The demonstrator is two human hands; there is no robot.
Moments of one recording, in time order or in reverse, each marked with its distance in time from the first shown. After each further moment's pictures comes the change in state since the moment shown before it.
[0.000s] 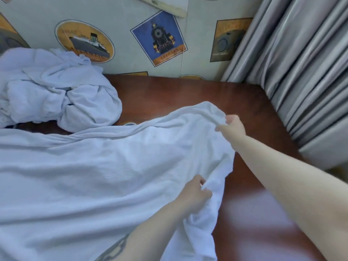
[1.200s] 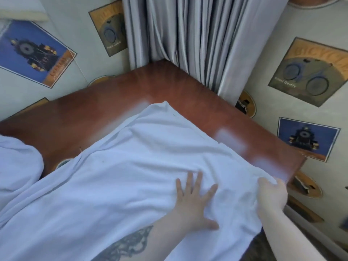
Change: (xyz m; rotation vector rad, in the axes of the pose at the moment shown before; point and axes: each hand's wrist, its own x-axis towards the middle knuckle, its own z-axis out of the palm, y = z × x) left_hand -0.017 -0.066 0.053 1.218 -0.564 0.648; right_hand -0.282 0.171 -0.049 0.400 1.059 0.713
